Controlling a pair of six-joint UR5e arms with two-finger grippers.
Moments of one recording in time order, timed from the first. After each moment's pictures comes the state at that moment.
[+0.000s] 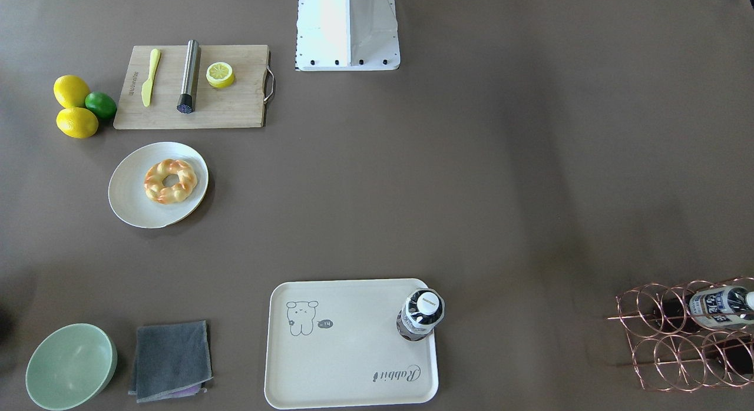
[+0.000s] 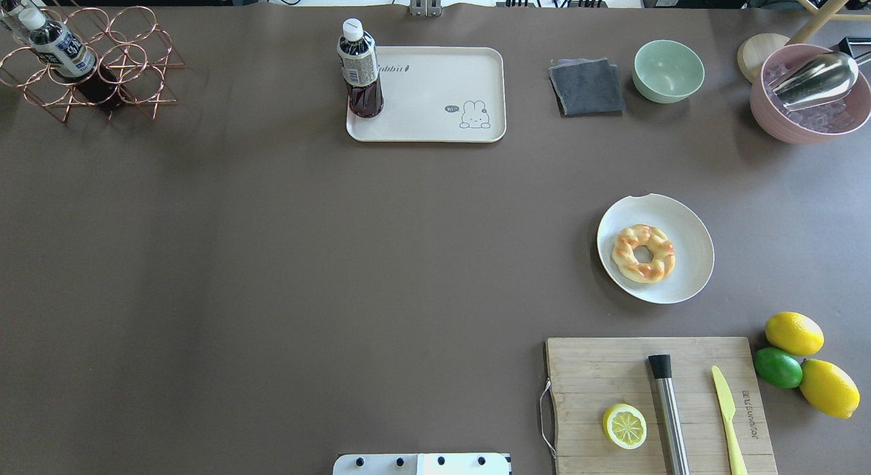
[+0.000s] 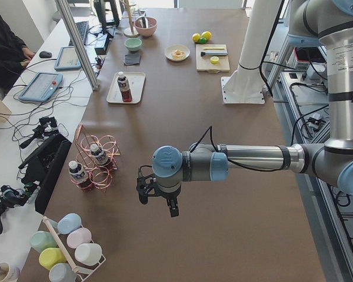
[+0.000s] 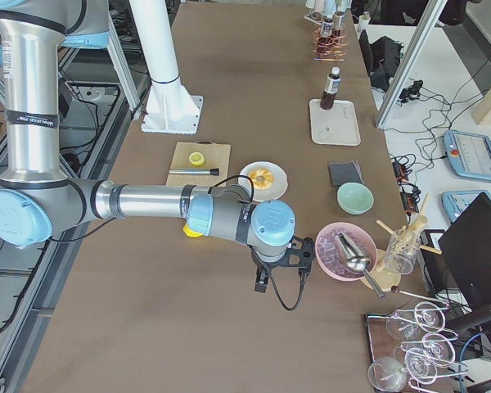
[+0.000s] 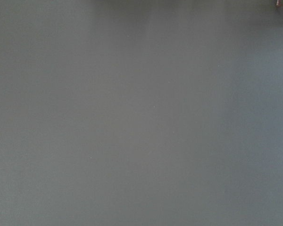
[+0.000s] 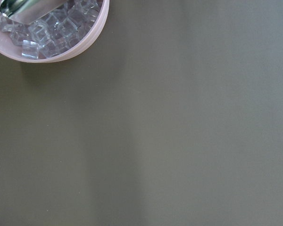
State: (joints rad) left arm -1.62 -1.40 -1.75 -1.53 -2.40 -0.19; right arm 1.70 -1.63 1.68 -1.76 2.44 -0.02
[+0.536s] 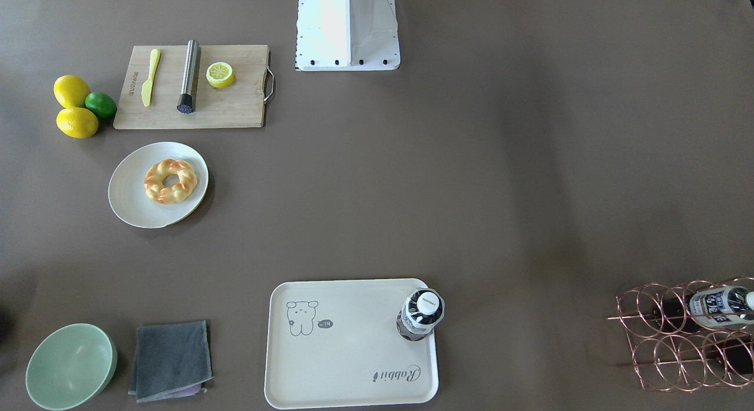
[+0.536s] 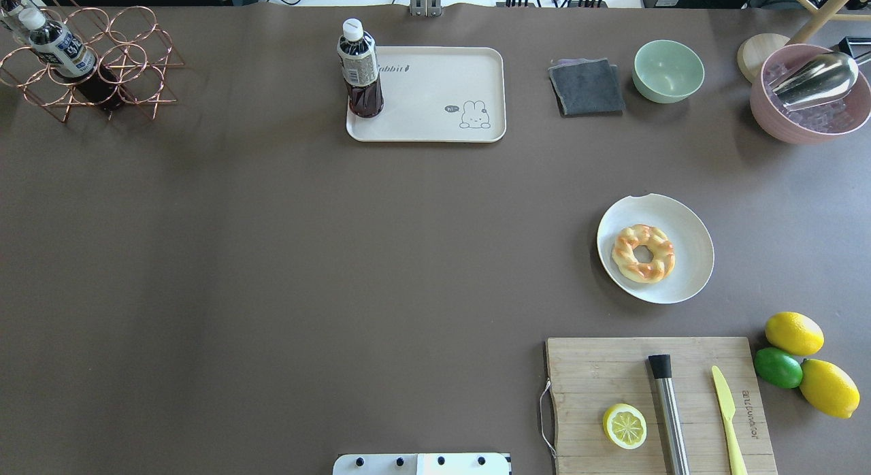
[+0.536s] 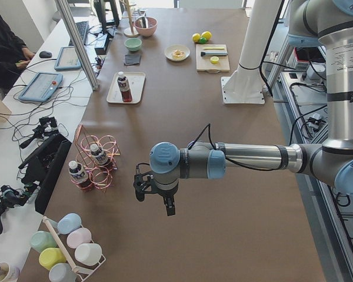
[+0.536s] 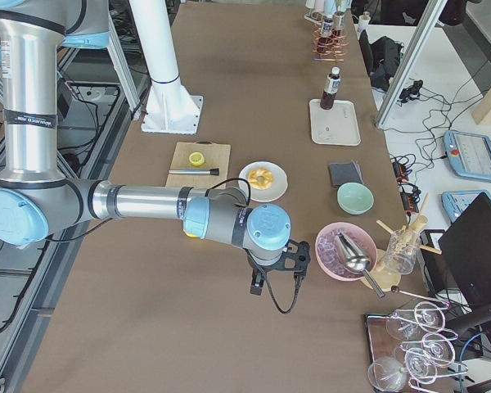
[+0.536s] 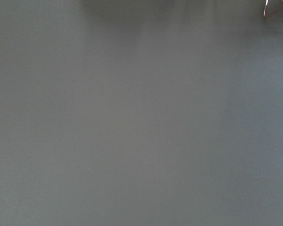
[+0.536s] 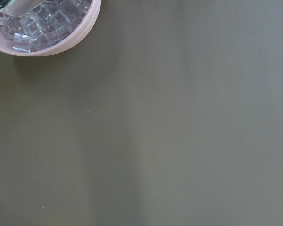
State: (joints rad) left arm -1.62 -1.42 -1.75 -1.53 -2.37 -0.19; right arm 1.70 -1.64 1.68 -1.75 2.44 -0.02
